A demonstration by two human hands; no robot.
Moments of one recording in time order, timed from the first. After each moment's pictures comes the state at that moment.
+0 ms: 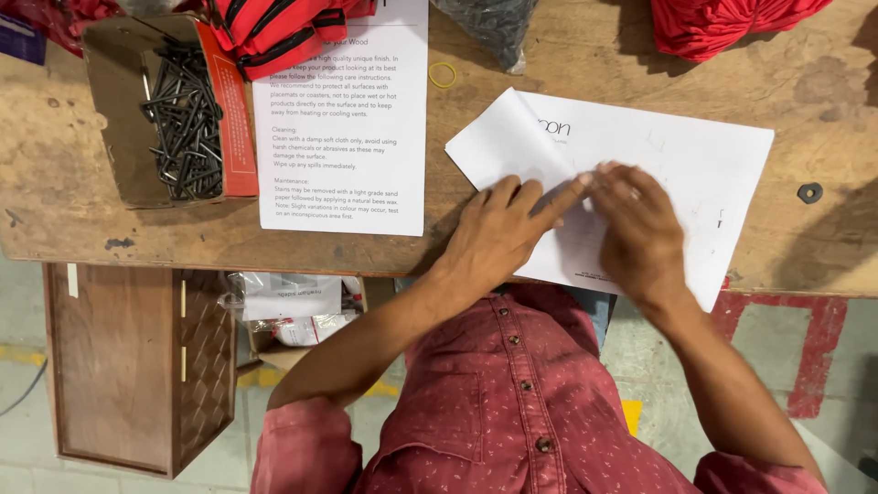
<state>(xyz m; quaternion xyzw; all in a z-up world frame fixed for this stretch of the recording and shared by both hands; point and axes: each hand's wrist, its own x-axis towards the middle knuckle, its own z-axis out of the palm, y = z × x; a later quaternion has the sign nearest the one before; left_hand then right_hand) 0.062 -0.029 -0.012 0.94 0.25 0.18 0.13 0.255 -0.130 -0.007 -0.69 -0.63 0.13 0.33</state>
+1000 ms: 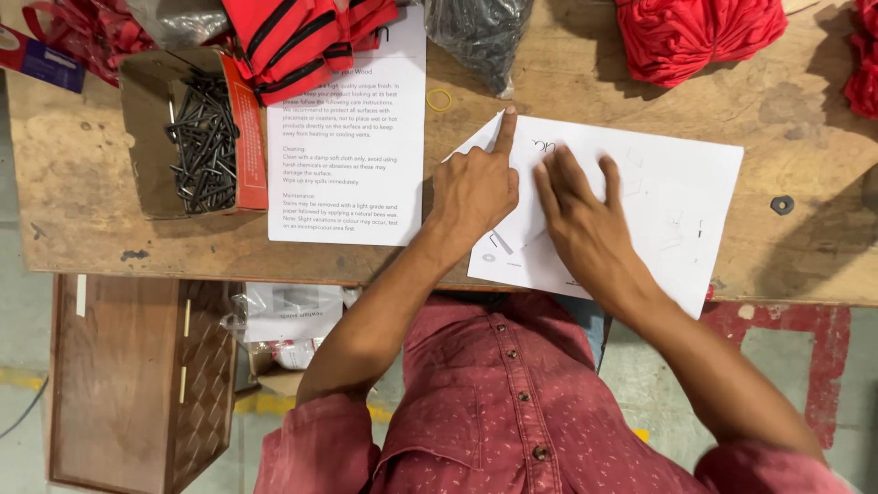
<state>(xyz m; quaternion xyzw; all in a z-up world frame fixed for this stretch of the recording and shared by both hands) 0.092 0.036 -0.027 0.88 0.43 0.02 0.21 0.229 -0.089 0.011 -0.63 -0.78 -0.01 0.02</state>
